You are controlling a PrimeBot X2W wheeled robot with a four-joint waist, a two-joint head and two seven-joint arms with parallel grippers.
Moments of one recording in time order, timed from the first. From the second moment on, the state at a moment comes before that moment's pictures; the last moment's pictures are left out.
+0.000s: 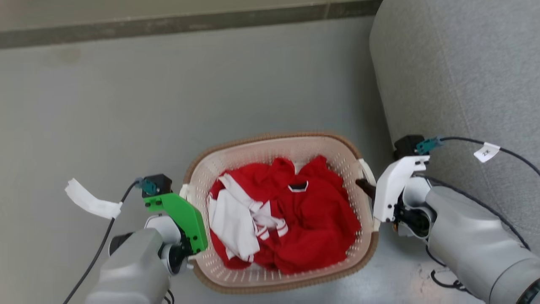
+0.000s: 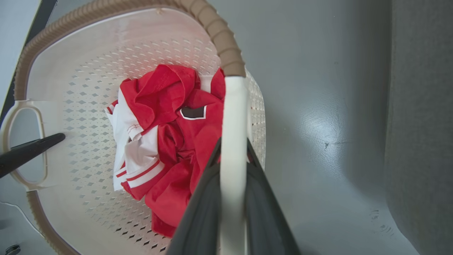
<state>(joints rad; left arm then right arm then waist) -0.66 0.03 -0.91 1.10 -1.13 -0.03 0.14 -0.69 -0.21 1.06 0.98 1.17 0.13 0.14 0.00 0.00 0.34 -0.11</state>
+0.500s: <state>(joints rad) -0.75 0.03 -0.92 1.08 -1.10 0.00 0.03 -0.75 -0.24 1.05 0.93 1.17 0.13 0.03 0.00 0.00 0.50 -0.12</state>
